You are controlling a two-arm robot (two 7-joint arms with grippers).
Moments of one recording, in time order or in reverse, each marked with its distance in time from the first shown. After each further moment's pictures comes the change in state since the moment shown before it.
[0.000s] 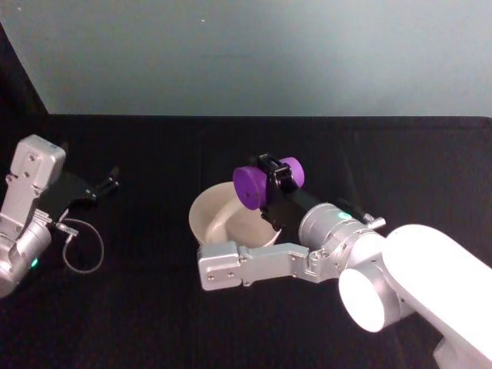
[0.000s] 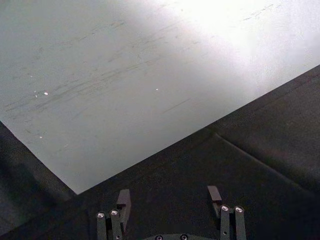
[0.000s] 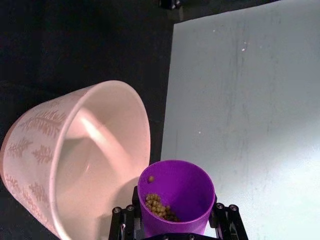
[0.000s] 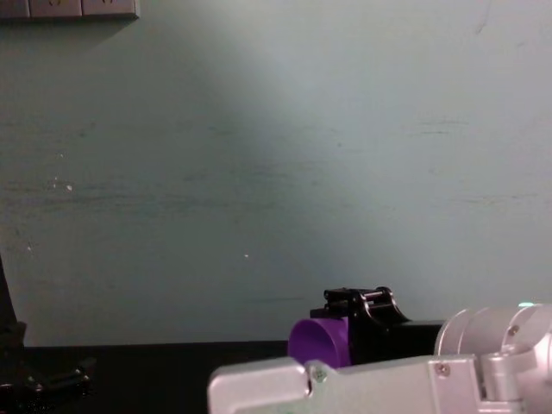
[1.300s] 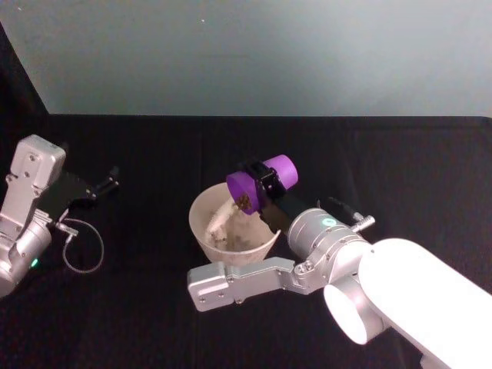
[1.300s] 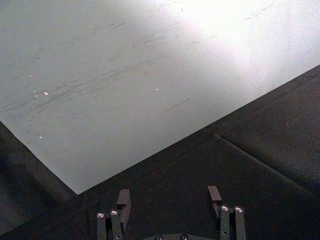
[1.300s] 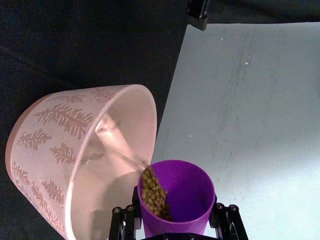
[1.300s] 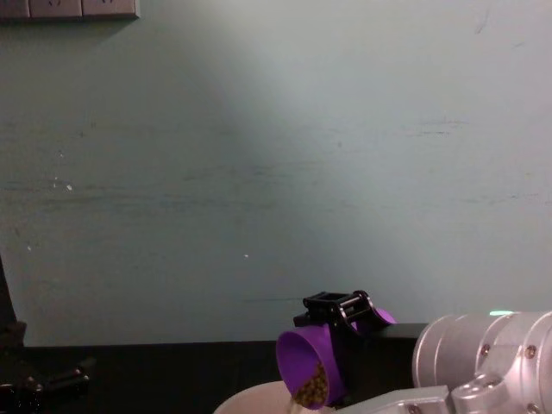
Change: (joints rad) left arm 0.000 0.000 0.000 0.000 0.000 0.000 0.000; right arm 0.003 -0.021 -0.037 -0.004 -0.204 -0.018 0.058
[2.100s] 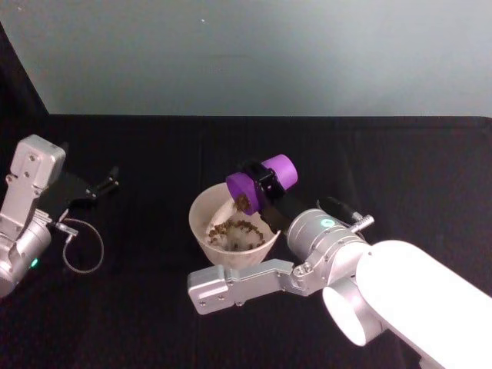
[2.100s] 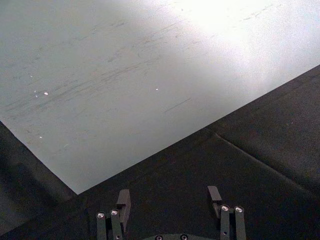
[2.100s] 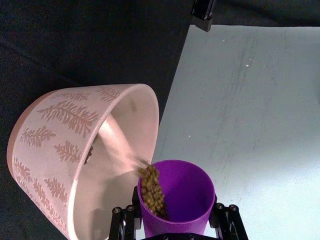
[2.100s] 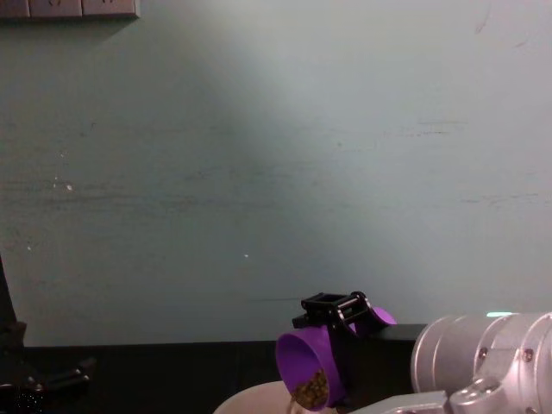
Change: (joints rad) left arm 0.000 0.000 0.000 0.000 0.000 0.000 0.000; right arm 0.002 0.000 -0.006 0.000 -0.026 -0.007 0.009
